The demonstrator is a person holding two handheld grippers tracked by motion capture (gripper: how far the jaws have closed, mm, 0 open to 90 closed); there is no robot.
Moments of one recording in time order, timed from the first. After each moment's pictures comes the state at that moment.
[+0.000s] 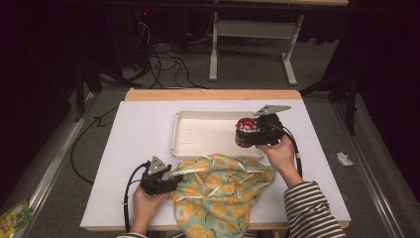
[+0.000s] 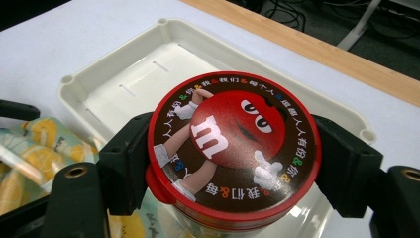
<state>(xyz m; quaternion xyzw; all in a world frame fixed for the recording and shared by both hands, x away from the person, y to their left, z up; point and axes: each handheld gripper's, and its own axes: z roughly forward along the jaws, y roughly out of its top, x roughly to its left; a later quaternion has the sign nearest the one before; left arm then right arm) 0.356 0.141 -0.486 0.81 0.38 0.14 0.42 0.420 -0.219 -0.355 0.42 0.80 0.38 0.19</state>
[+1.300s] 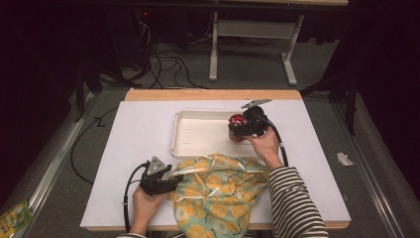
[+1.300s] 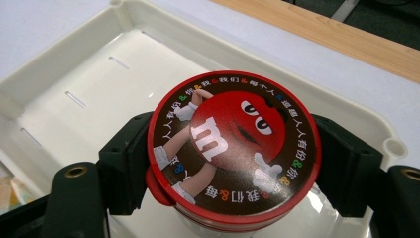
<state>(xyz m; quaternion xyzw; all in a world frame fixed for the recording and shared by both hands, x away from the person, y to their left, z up) 0.356 0.142 -0.485 0.81 0.38 0.14 0.43 0.478 -0.200 -0.392 0.45 0.80 0.34 0.18</state>
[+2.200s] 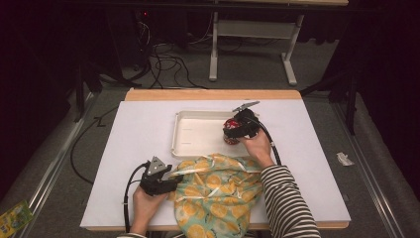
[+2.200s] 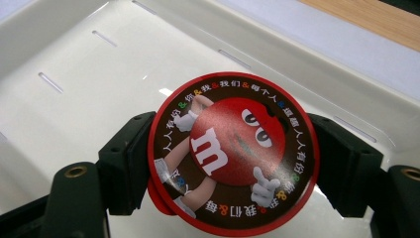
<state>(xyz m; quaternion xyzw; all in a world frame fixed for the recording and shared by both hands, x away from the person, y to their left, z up) 0.356 0.142 -0.486 0.81 0.38 0.14 0.42 0.493 -0.181 -0.417 0.46 0.82 0.31 0.17</state>
